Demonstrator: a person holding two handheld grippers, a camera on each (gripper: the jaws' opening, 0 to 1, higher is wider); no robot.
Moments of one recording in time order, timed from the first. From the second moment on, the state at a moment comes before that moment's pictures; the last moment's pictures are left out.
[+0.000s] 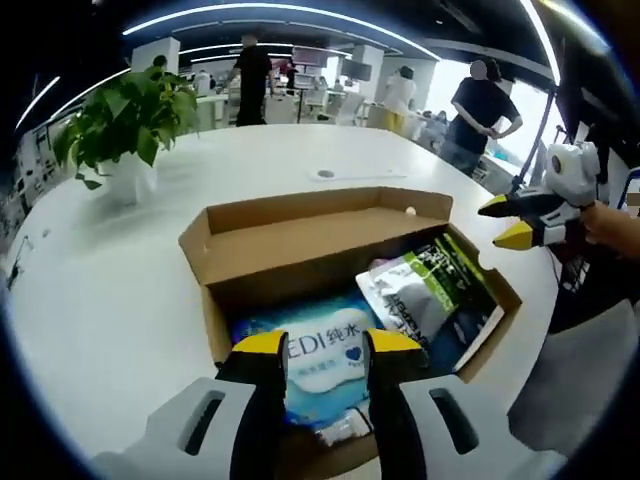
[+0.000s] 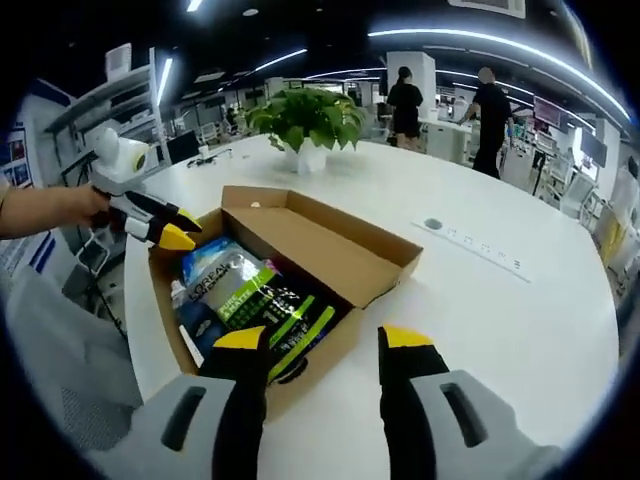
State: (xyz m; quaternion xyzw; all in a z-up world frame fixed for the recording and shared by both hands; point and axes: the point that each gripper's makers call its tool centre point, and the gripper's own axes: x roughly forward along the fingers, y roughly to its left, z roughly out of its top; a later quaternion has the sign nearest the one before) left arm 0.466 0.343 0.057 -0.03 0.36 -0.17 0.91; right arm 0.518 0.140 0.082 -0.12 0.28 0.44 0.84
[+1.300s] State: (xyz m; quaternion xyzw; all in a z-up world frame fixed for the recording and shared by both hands) left arm 0.439 0.289 0.032 -0.19 0.45 -0.25 0.84; right arm 0.483 0.173 0.066 -0.09 0.30 0.48 0.82
